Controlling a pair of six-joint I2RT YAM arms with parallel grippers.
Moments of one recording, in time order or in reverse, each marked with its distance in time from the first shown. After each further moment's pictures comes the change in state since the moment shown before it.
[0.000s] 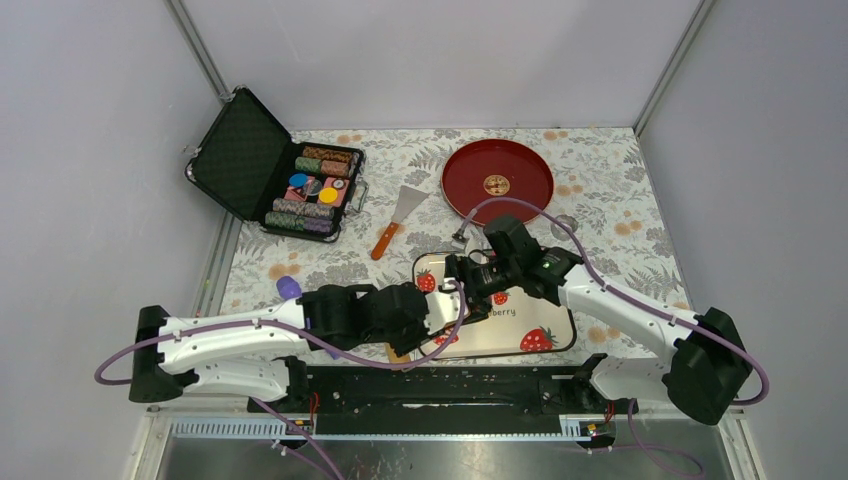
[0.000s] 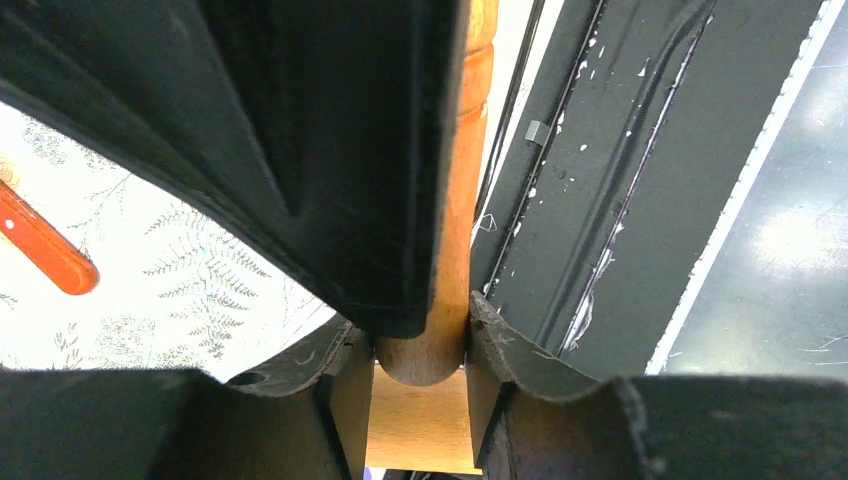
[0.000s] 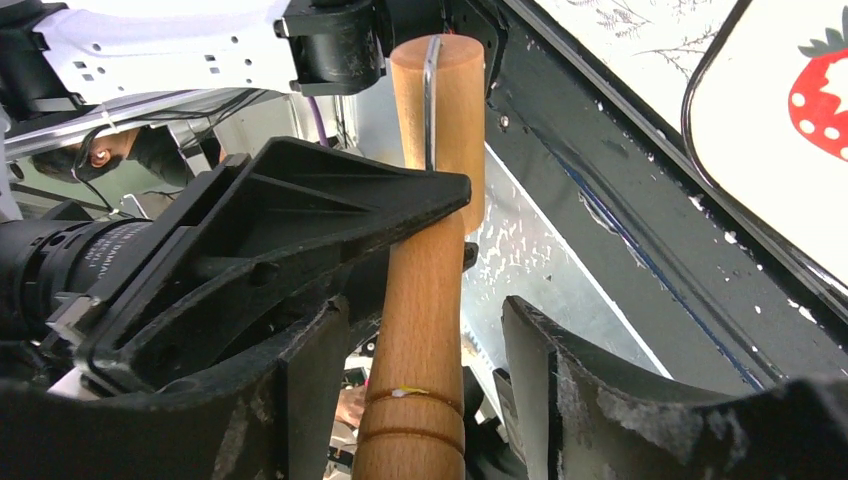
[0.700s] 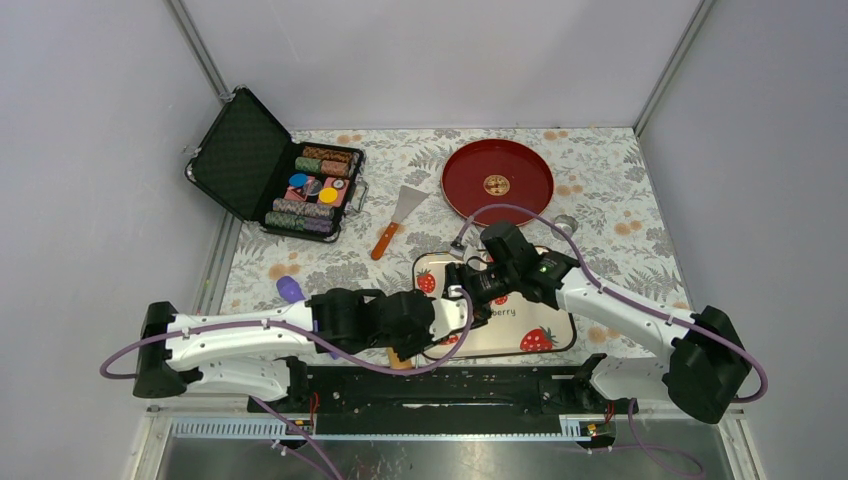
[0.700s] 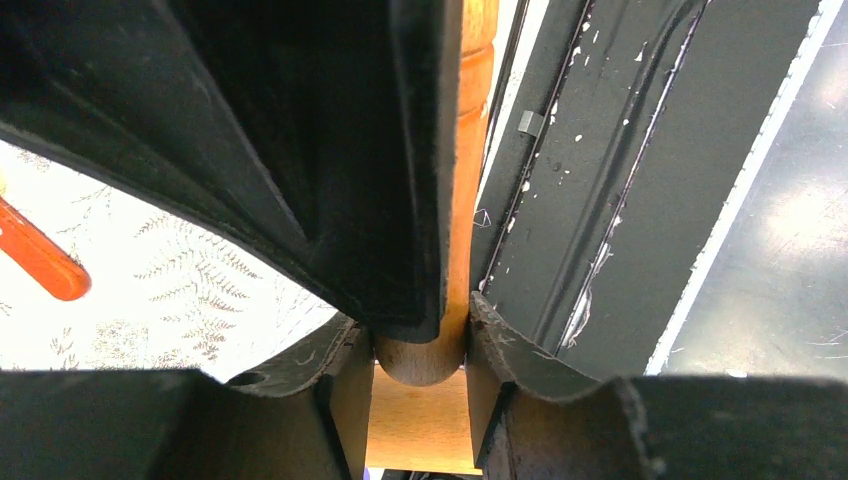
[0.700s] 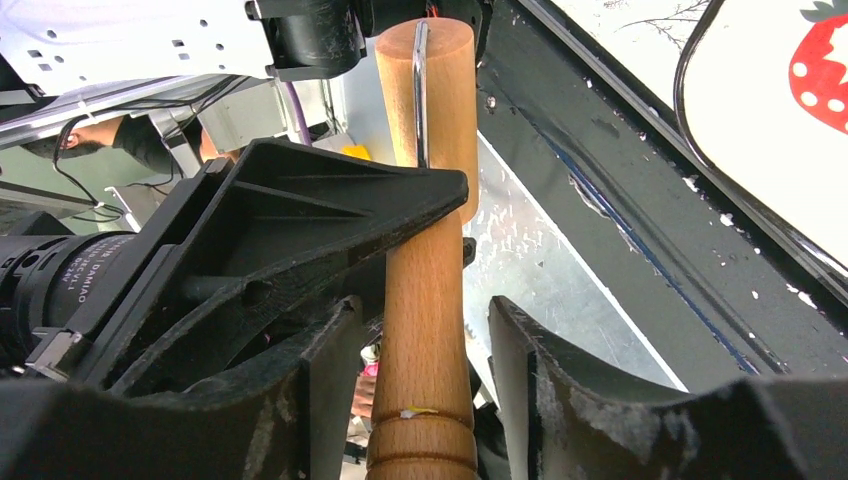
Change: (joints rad) left arm -0.034 0.035 0.000 0.000 -0.018 -0.001; right arm 0.026 0.005 -0.034 -0.002 0.000 -0.001
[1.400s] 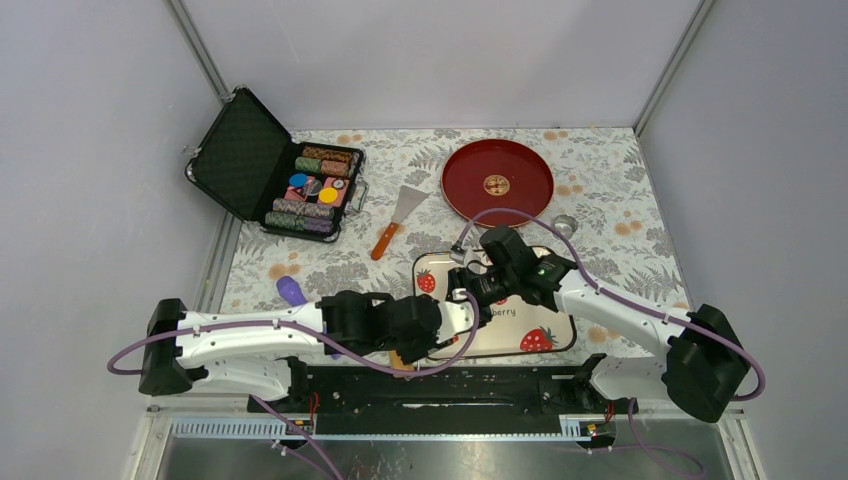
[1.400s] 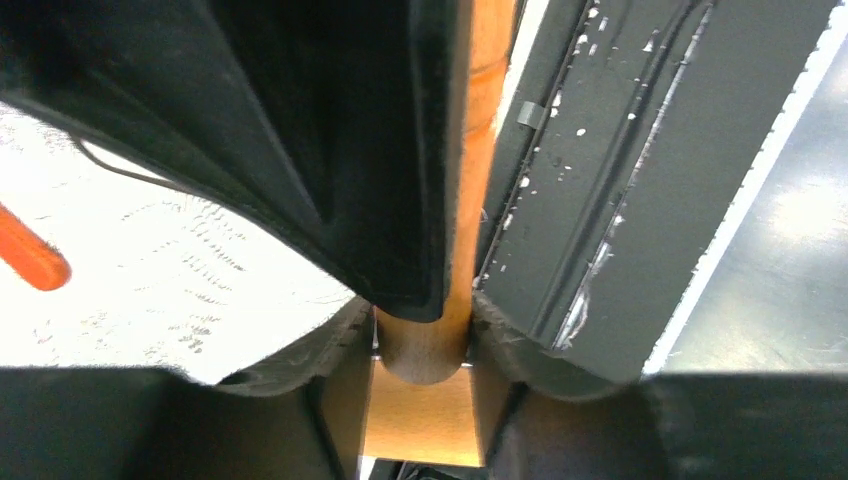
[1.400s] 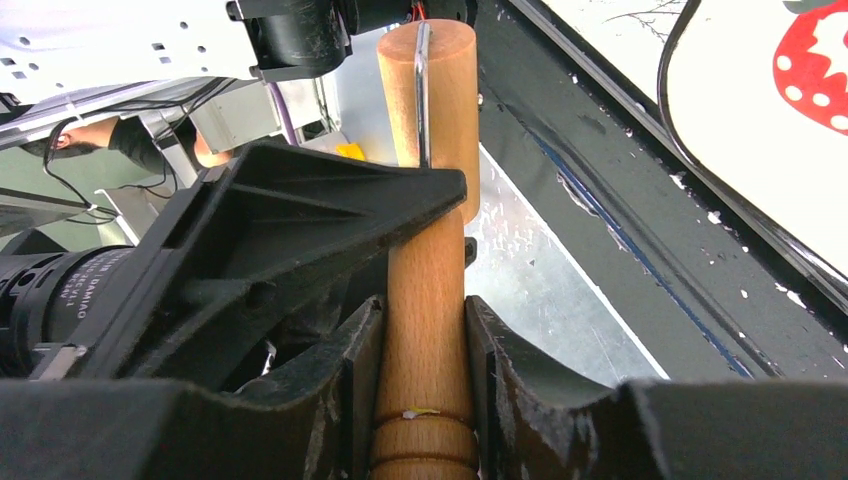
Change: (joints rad) left arm -0.014 0.045 0.000 -0.001 -0.011 -0.030; right arm 0.004 0.006 -0.036 0.023 0.000 0.003
